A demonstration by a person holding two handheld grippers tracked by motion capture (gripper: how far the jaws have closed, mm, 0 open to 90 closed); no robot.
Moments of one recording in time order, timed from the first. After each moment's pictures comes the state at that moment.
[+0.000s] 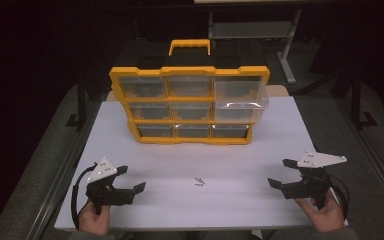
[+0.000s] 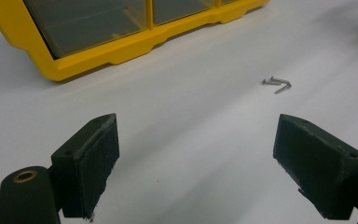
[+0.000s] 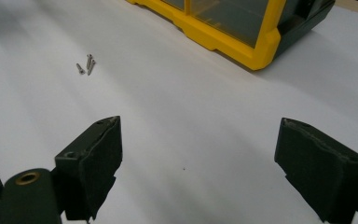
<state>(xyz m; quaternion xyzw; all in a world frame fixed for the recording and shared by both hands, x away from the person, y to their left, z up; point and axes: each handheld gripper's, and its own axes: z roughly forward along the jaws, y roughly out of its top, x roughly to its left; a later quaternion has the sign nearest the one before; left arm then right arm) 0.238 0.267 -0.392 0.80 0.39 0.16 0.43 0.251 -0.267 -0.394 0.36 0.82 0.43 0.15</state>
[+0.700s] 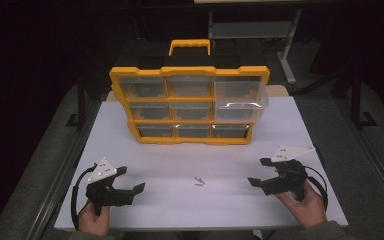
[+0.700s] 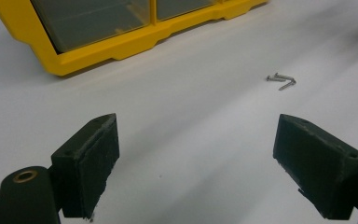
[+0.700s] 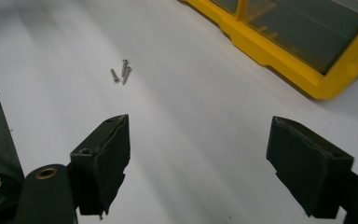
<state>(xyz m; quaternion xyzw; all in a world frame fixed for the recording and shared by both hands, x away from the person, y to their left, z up) 0.237 0.269 -0.394 0.79 0.39 0.17 0.43 0.269 -0.214 -0.386 0.32 0.85 0.41 0.11</state>
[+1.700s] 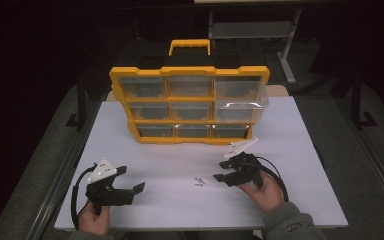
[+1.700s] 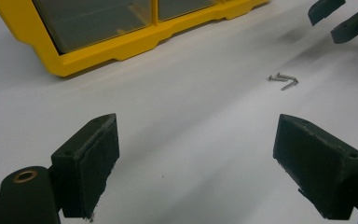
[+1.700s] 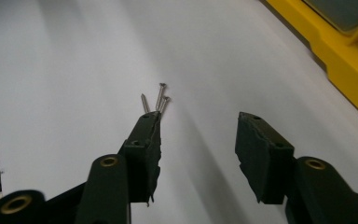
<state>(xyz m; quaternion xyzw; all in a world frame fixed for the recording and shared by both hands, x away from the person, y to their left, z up) 0.238 0.269 -0.395 0.80 0.39 0.17 0.43 0.308 -0.120 -0.407 0.26 0.89 0.36 0.04</state>
